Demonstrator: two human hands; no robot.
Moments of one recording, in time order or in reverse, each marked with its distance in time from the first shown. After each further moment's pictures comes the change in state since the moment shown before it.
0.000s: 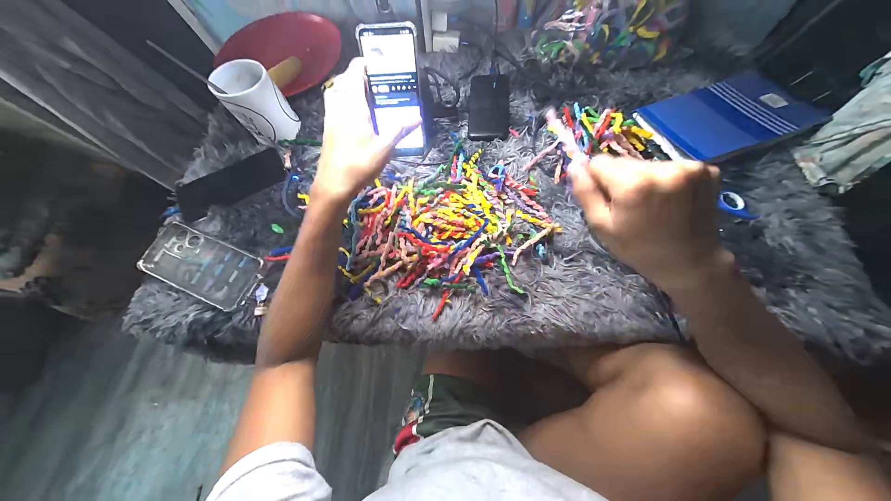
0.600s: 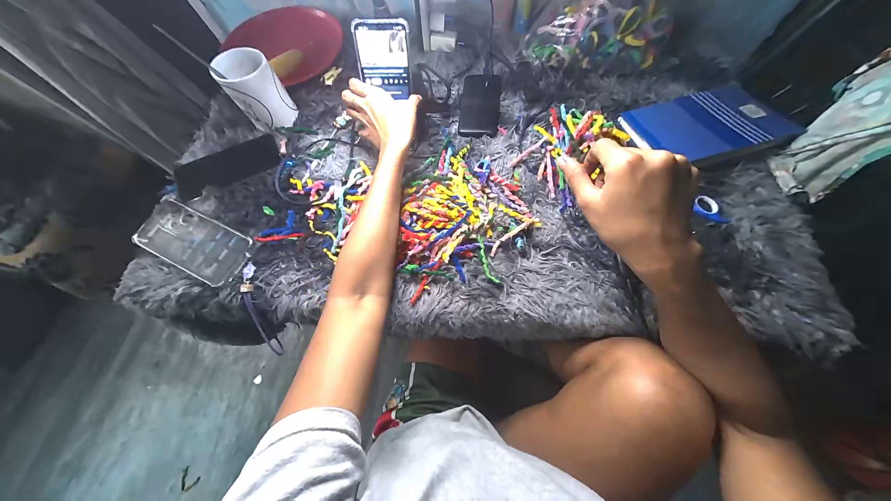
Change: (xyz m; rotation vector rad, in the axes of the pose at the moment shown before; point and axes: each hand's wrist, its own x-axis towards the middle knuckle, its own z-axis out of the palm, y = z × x) left_hand 0.074 -0.001 0.100 0.053 0.395 -0.757; right_hand -0.002 0.026 0.003 0.015 -0.113 0.240
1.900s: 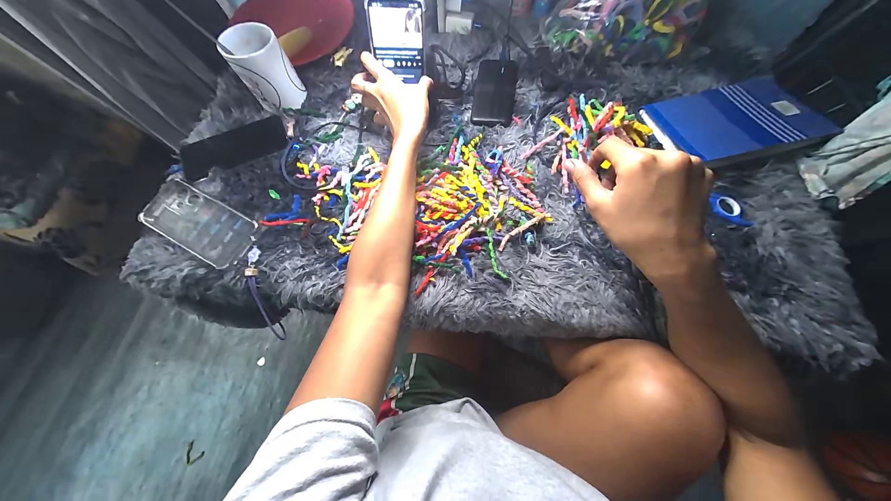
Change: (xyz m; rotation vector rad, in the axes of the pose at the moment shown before) left_hand 0.003 -0.005 0.011 -0.183 0.072 0.028; right_hand -0.002 -0.005 0.003 0.018 -0.035 -0.025
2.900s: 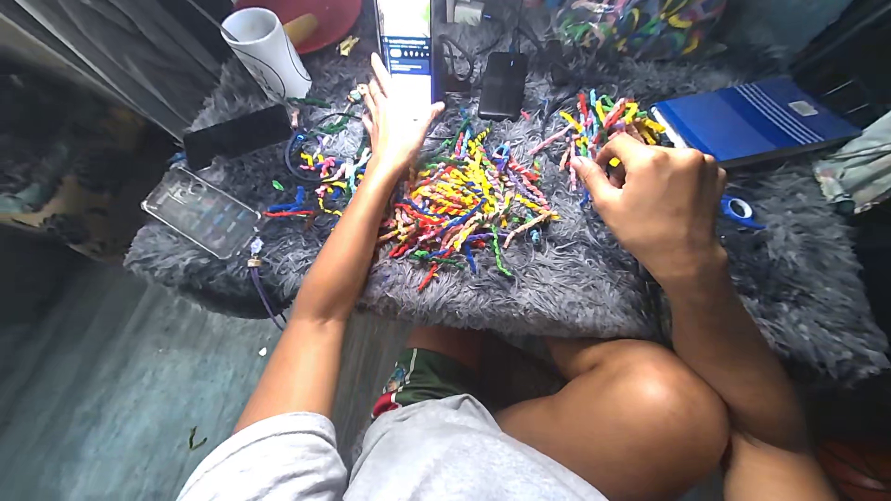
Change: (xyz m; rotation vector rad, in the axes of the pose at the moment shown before) left_hand -0.020 -0.038 -0.051 0.182 -0.327 0.295; right_hand 0.001 -0.002 -0.001 0.004 -0.022 0.004
